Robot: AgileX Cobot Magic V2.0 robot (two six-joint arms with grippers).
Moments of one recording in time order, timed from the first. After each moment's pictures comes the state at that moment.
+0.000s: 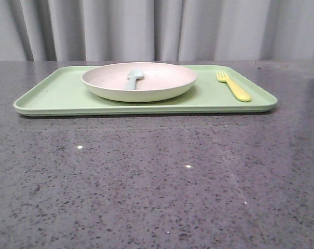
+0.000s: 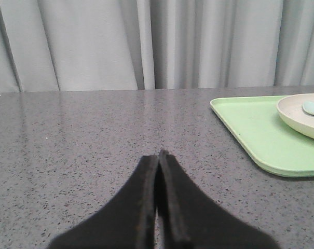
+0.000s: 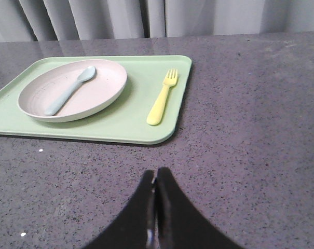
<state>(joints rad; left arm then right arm) -0.01 0.00 0.00 -0.04 0.07 -0.02 0.46 0.21 -0.44 -0.21 0.56 0.42</state>
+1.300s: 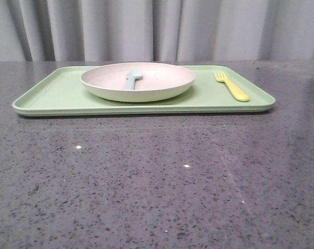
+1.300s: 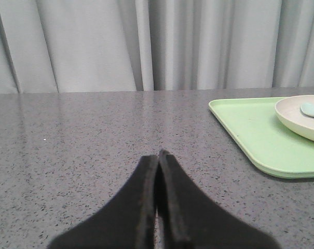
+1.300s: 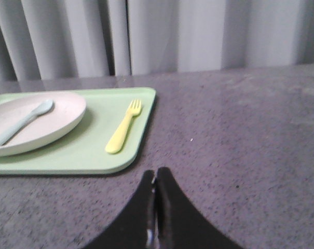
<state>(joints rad) -0.01 0.00 0.00 -0.04 0.06 -0.02 0.18 0.18 -0.08 -0.01 0.00 0.18</state>
